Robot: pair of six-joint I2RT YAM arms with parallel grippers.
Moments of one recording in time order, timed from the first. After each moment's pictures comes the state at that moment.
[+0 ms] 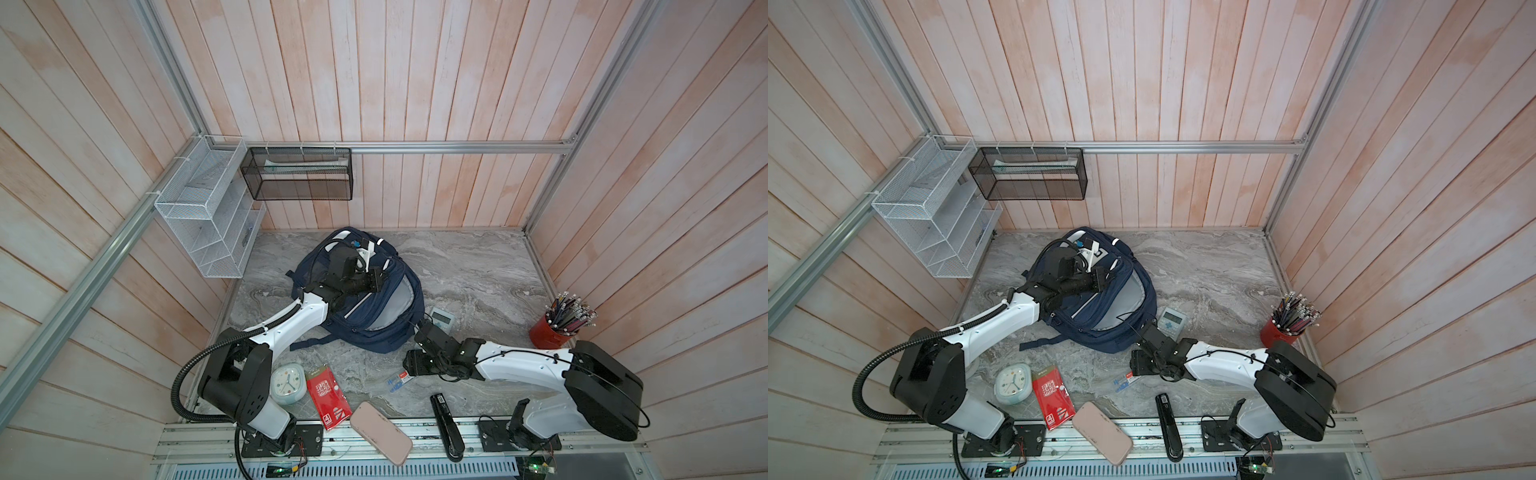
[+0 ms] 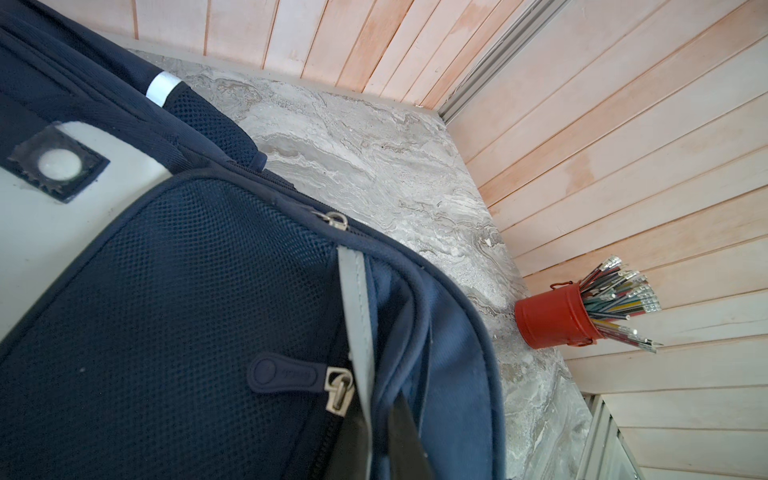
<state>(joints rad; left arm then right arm) -0.48 1.57 1.07 -0.01 0.36 -0.48 0.98 1.46 0.66 -0.25 -0.01 0.83</state>
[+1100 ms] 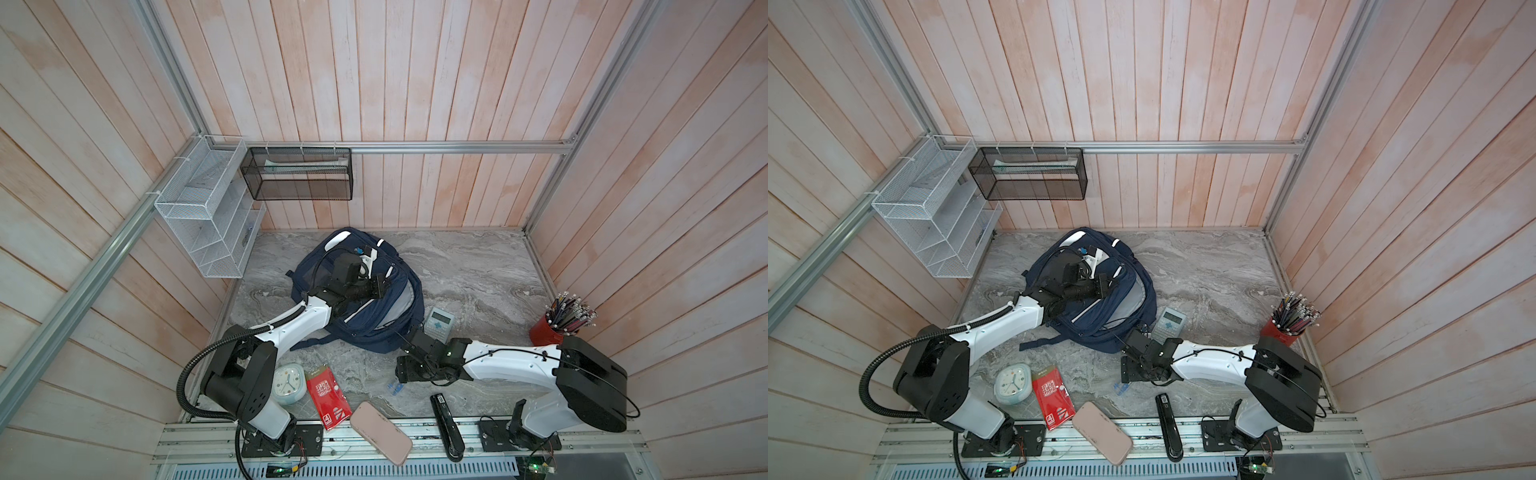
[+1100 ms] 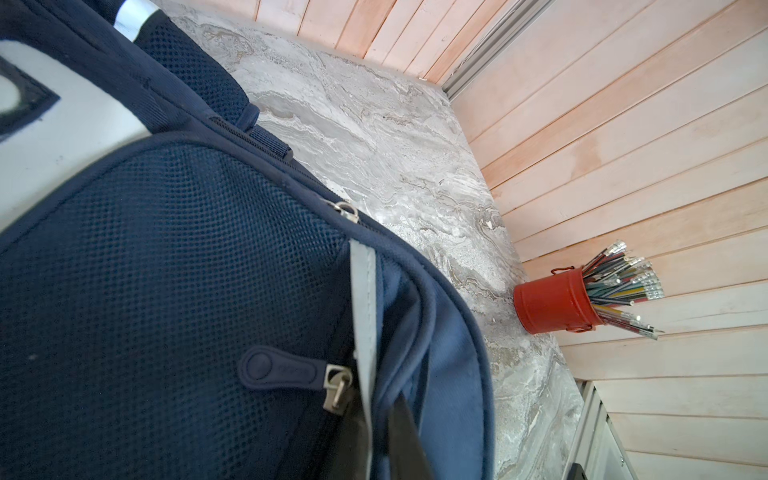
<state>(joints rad) -0.50 1.58 1.03 0.01 0.37 -0.52 1.09 1.51 0.75 -0.36 0.01 0.94</state>
